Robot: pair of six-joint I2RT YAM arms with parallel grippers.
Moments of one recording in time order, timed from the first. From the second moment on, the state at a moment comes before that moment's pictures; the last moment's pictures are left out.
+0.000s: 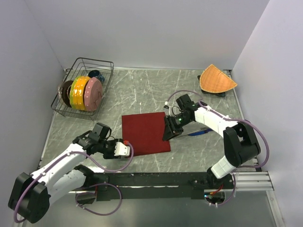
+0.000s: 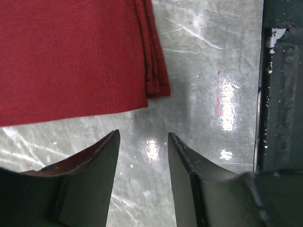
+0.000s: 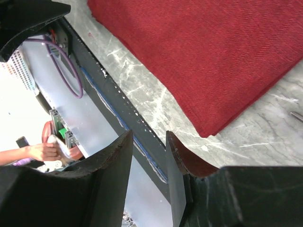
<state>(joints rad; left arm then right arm) -0.49 0.90 0.46 -0.64 0.52 1.08 0.44 1.56 1.00 -0.72 -0.77 0.14</state>
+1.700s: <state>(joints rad) -0.60 1.19 0.70 -0.41 0.49 1.17 0.29 1.65 1.05 -0.72 -0.79 0.18</state>
